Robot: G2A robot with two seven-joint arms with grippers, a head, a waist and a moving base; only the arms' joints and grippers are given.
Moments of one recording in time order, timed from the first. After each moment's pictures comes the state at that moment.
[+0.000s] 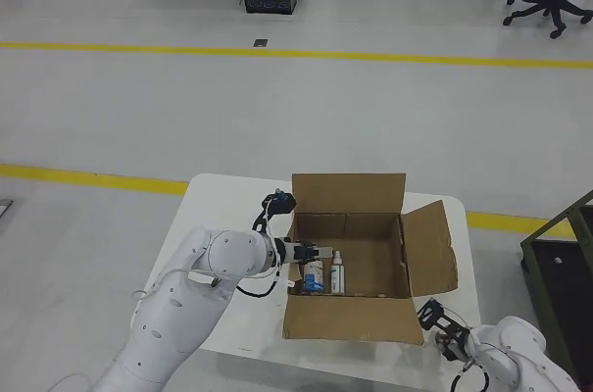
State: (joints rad) left arm 0.89 -1.30 -1.02 -1.66 0.56 0.31 -1.16; right arm -1.60 -0.95 1.47 -1.68 -1.22 -0.48 1.09
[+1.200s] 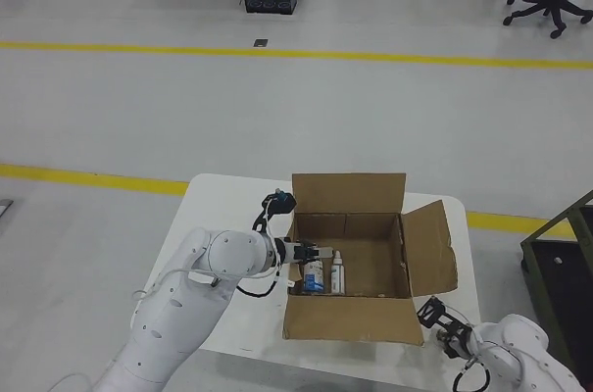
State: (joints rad) left arm 0.89 -1.30 -1.02 -1.66 0.56 0.31 -1.16; right arm -1.61 -0.94 1.48 -1.68 -1.23 -0.50 1.07
